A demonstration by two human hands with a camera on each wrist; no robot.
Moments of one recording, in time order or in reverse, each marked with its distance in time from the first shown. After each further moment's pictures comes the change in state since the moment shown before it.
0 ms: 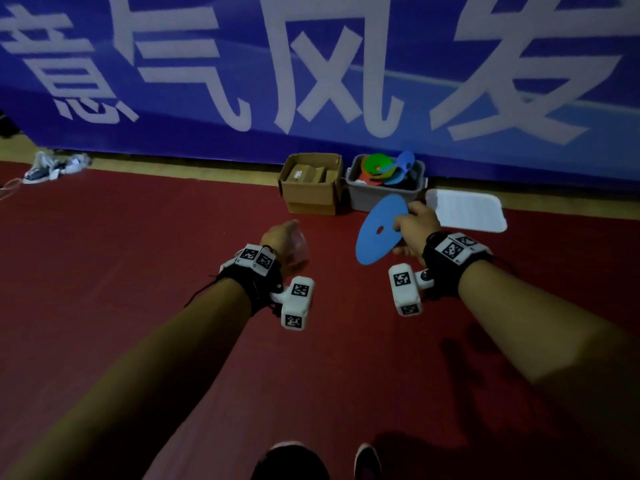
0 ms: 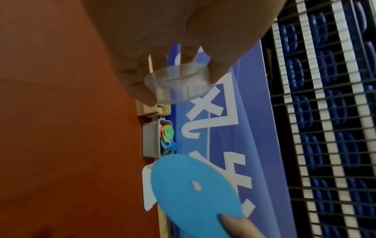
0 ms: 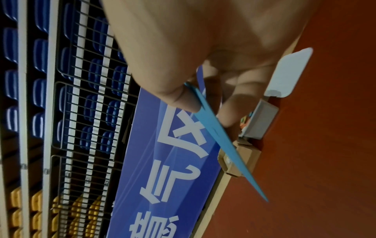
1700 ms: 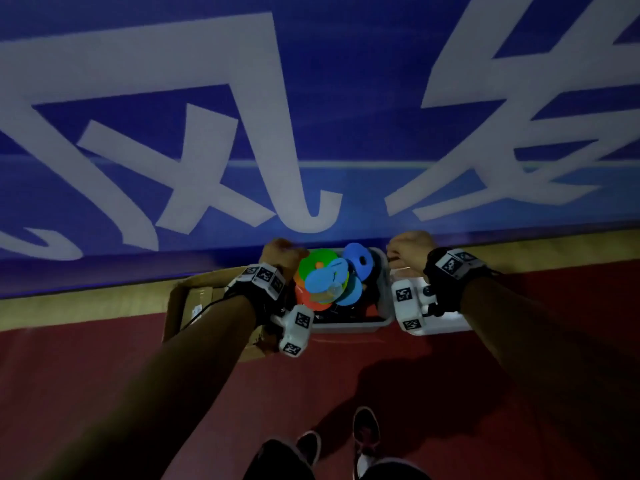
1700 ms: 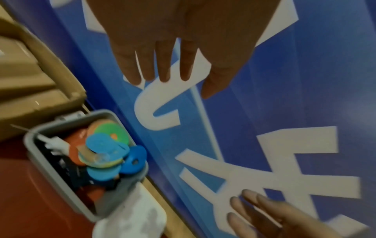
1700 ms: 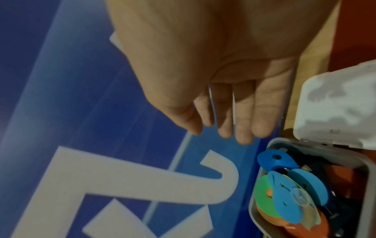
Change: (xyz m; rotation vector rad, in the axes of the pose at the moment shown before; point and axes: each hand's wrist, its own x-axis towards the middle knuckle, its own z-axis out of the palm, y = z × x) left_hand 0.824 0.483 0.551 0.715 -0.155 0.160; right_hand 1.008 -0.184 -0.094 0.054 0.088 0.442
